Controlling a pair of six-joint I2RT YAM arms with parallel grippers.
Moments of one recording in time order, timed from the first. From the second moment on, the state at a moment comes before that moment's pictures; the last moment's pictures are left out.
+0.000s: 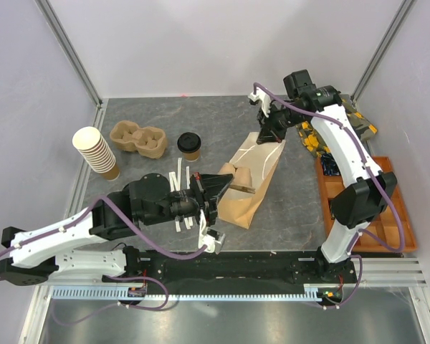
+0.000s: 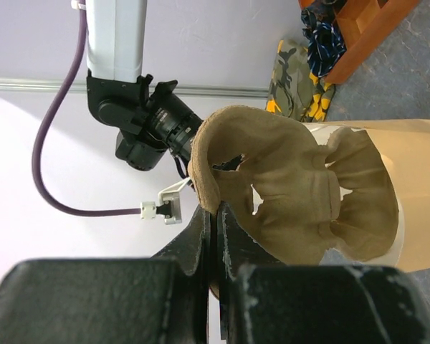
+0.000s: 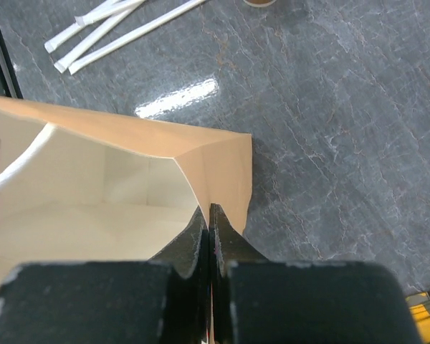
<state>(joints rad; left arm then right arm) -1.30 0.93 1.17 -0.39 -0.03 1.40 0.30 1.78 1.92 -1.21 -0.69 -0.72</state>
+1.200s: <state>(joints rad) -1.33 0.95 1.17 -0.42 0.04 1.54 0.43 1.68 1.86 -1.08 -0.52 -0.39</state>
